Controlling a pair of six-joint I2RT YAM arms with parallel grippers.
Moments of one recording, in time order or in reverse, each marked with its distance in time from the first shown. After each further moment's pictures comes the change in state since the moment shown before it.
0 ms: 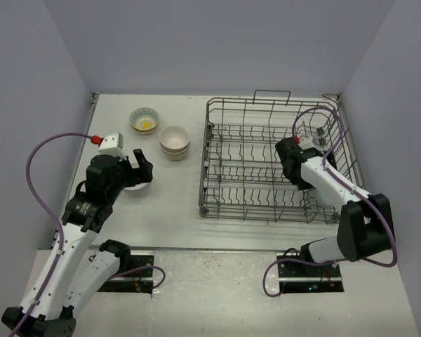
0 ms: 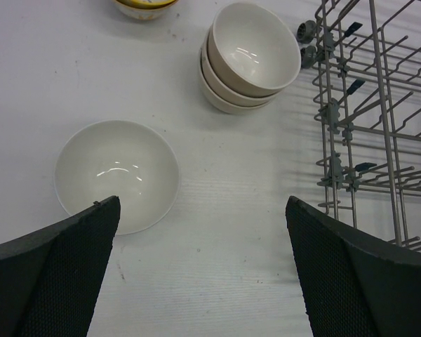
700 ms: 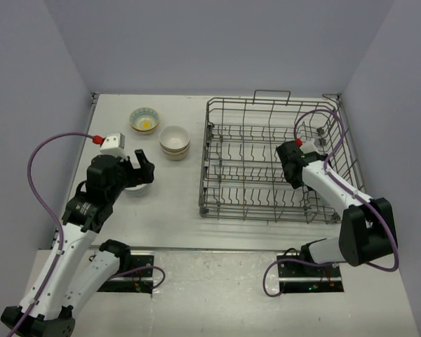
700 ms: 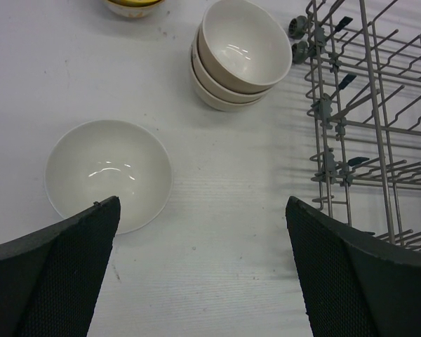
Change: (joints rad) left arm -0.014 0.000 0.000 0.000 0.014 0.000; right arm -0.002 -0.037 -0.050 0.021 0.100 -0.025
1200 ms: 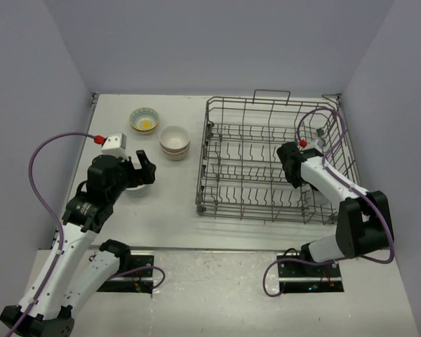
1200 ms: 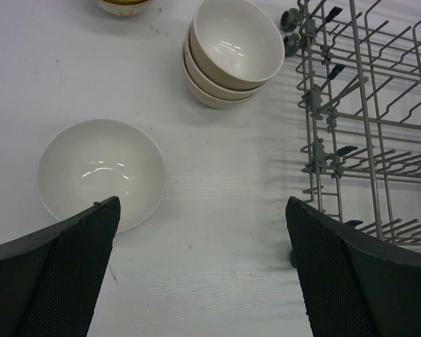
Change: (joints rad) left arm -0.012 0.001 0.000 0.000 0.013 0.001; right arm -0.017 0.048 0.024 -0.125 0.109 0.095
